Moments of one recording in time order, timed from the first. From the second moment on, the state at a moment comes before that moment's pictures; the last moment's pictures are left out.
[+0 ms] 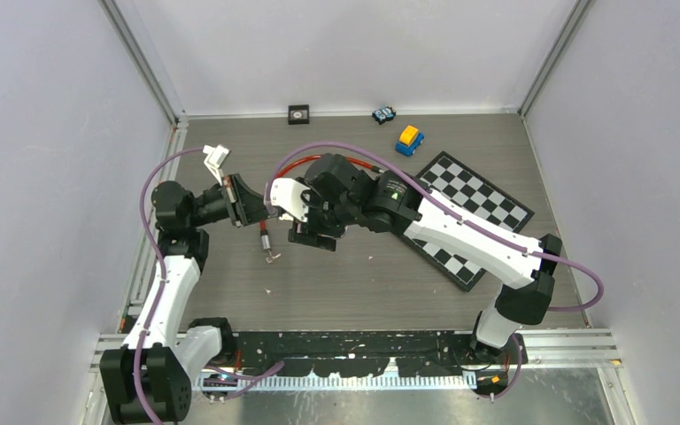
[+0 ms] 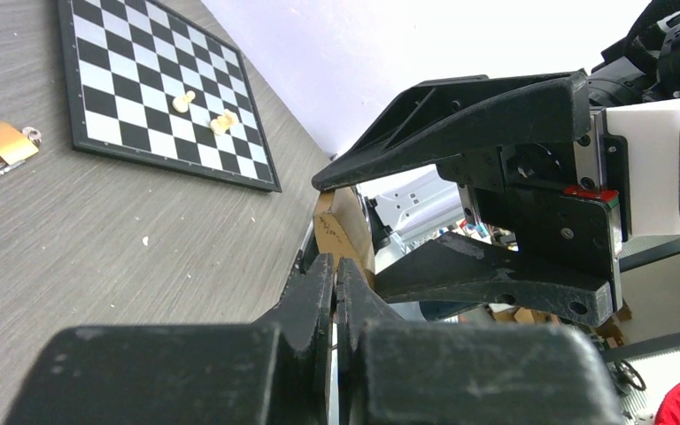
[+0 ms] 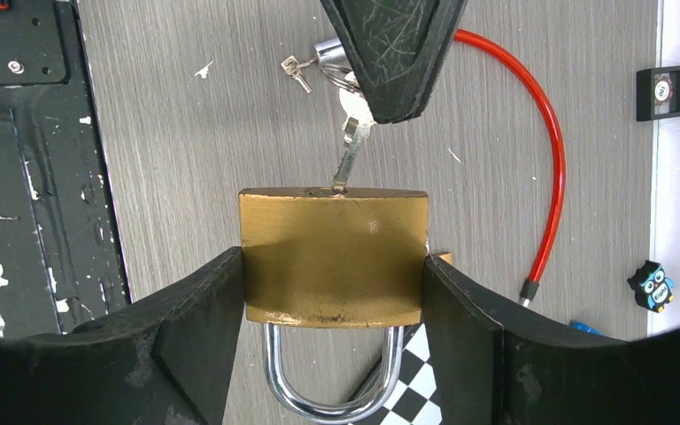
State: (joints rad) left arm 0.05 0.96 0.65 0.49 1.31 -1.03; right arm 1.13 1.66 1.88 -0.96 -0.02 -0.45
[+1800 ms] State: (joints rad) left arm 0.09 0.96 0.54 0.90 1.16 -1.34; right arm 1.10 1.66 1.88 -0.86 0.00 -0.35
